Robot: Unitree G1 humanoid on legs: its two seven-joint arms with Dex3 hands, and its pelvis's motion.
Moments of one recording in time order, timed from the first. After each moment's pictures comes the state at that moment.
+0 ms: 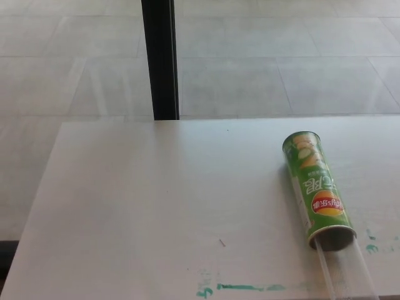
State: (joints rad) left_arm 0.13 0.77 0.47 1.27 -0.11 -0.08 -0.26; right_arm 0.11 -0.39 -0.53 0.78 0.10 0.00 -0.03
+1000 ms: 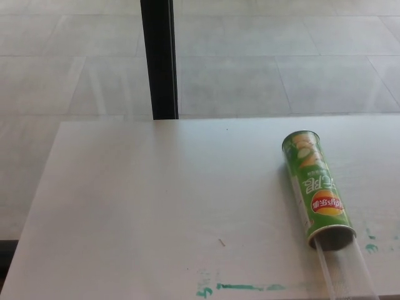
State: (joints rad) left_arm 0.12 0.77 0.48 1.30 -0.13 -0.08 -0.30; right_arm 0.17 -0.36 -0.55 -0.18 0.22 -0.01 -0.03
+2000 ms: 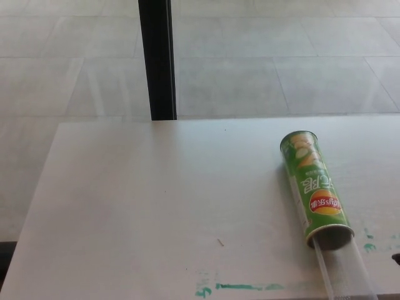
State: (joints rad) left_arm 0.13 0.77 0.49 1.31 -0.14 -0.09 -0.31; right_arm 0.70 -0.54 -0.42 -0.70 0.20 -0.24 0.33
